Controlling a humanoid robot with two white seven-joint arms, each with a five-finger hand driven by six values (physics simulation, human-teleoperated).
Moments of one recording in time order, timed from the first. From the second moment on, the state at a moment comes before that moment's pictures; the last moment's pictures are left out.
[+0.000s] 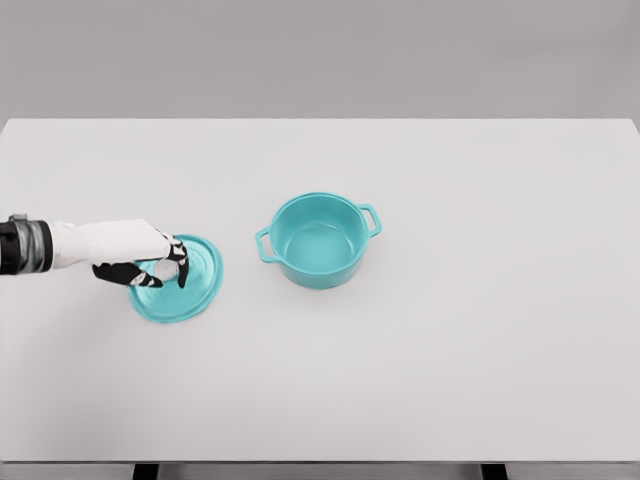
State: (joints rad) left arm -0.62 0.94 -0.81 -1.52 -0.17 -0.45 -0.61; right arm 0.01 0.00 0.51 -0.09 0.16 -0.04 0.31
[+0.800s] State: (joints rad) left arm -0.71 0.91 -0.81 -1.55 -0.16 -0.45 -0.61; right arm 0.01 0.00 0.51 -0.09 0.16 -0.04 0.31
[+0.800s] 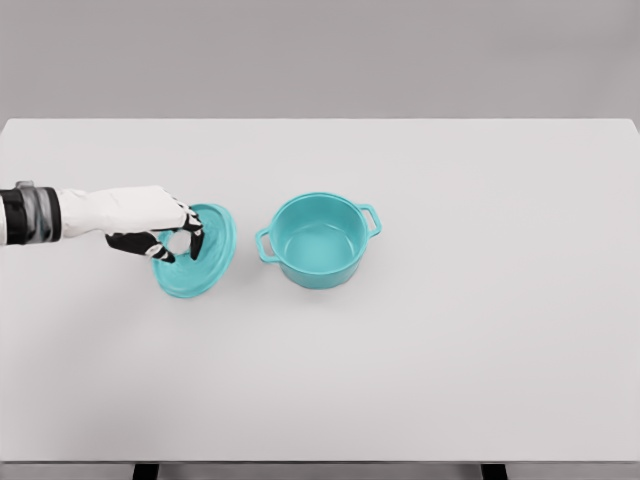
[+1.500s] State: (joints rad) left arm -0.83 0.82 -0.86 -1.59 -0.16 -0.44 -0.61; right arm 0.01 0.00 0.51 -0.09 0.16 -0.04 0.31
